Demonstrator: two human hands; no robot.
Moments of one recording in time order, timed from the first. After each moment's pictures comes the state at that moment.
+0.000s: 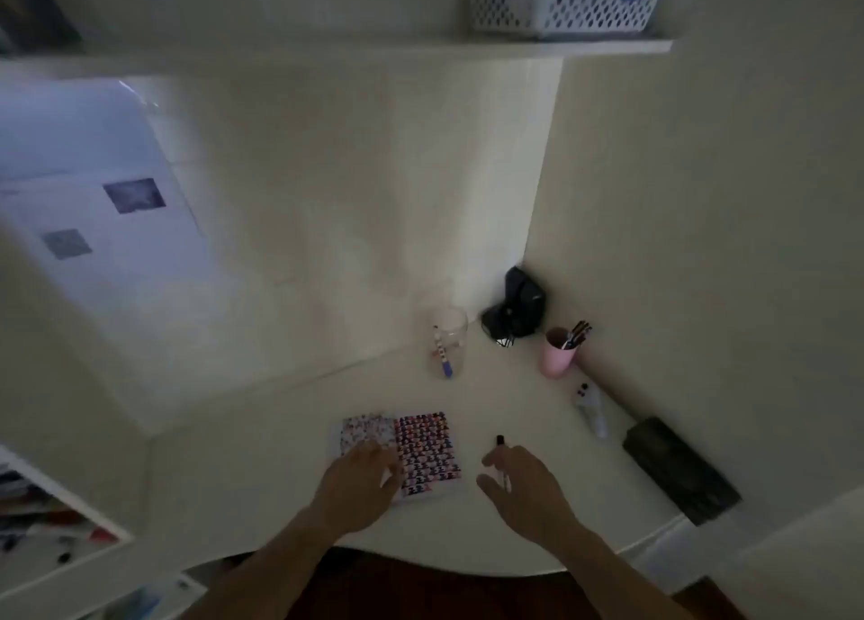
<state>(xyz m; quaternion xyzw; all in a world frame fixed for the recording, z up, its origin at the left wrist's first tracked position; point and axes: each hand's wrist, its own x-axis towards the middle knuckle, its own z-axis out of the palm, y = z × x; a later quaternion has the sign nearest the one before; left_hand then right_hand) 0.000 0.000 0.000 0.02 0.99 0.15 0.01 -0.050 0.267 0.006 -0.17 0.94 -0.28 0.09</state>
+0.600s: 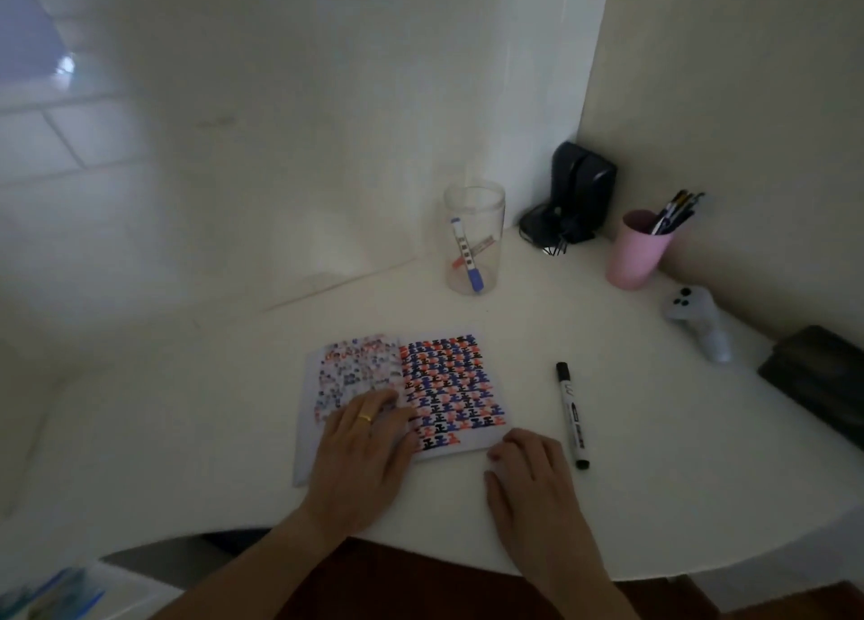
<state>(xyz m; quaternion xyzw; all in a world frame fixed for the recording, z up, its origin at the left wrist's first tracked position) -0.054 -0.025 -0.234 0.06 0.97 0.13 -0.19 -0.068 0.217 -0.254 -0.24 0.93 -0.25 -0.13</state>
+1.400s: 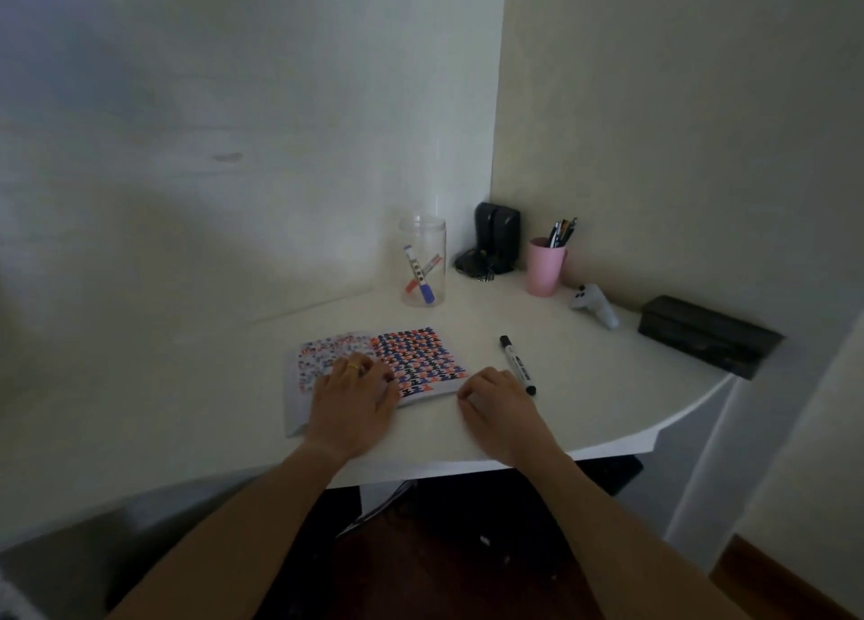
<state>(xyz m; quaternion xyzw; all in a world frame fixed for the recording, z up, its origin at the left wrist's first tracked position) -0.043 -0.020 -0.242 0.04 0.96 0.07 -0.26 -0.048 0.211 -0.242 -0.21 0.94 -0.22 -0.16</state>
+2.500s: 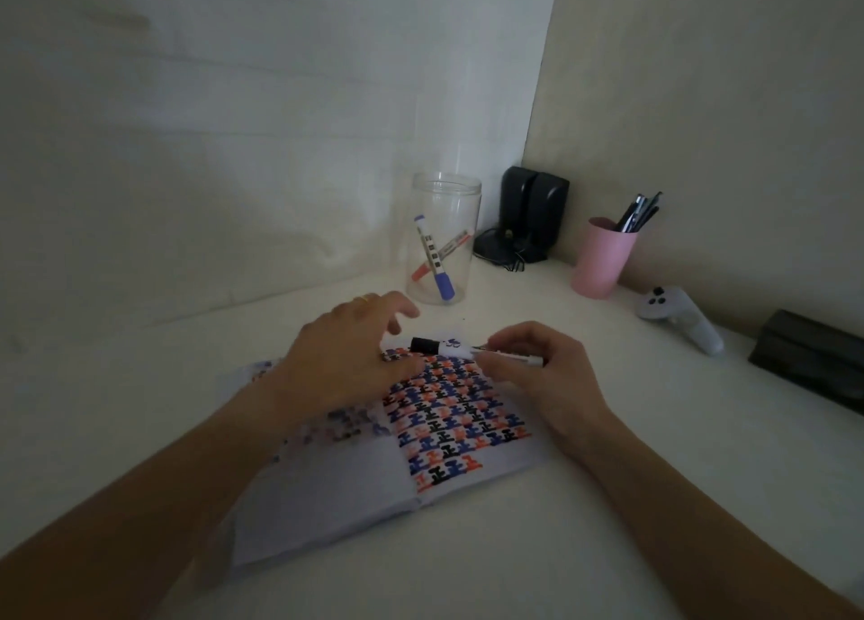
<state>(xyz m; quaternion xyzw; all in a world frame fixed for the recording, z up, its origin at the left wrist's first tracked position) -0.183 -0.058 -0.205 0.13 0.96 0.20 -0.15 -0.180 0.168 -0.227 -0.05 0.78 -0.61 -0.10</state>
